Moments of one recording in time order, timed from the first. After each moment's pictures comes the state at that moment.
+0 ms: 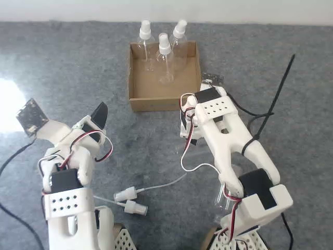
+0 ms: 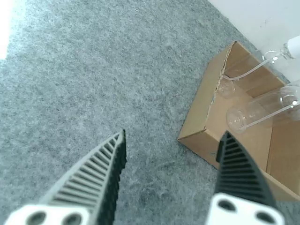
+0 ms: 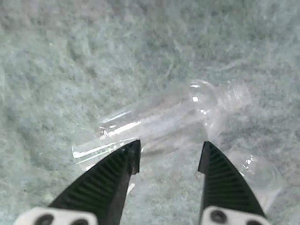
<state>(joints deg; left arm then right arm) -17.3 -64.1 70.0 47.7 37.1 -23.9 7.9 12.9 79.6 -32.7</state>
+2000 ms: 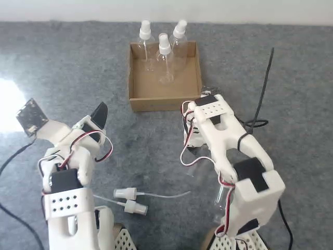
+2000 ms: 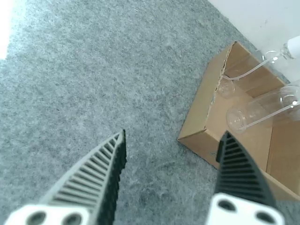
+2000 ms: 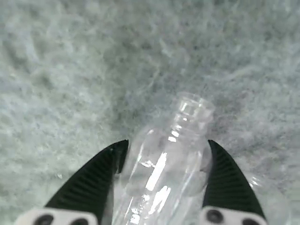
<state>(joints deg) -17.3 -64.1 70.0 47.7 37.1 -22.5 14.2 16.9 74.0 -29.0</state>
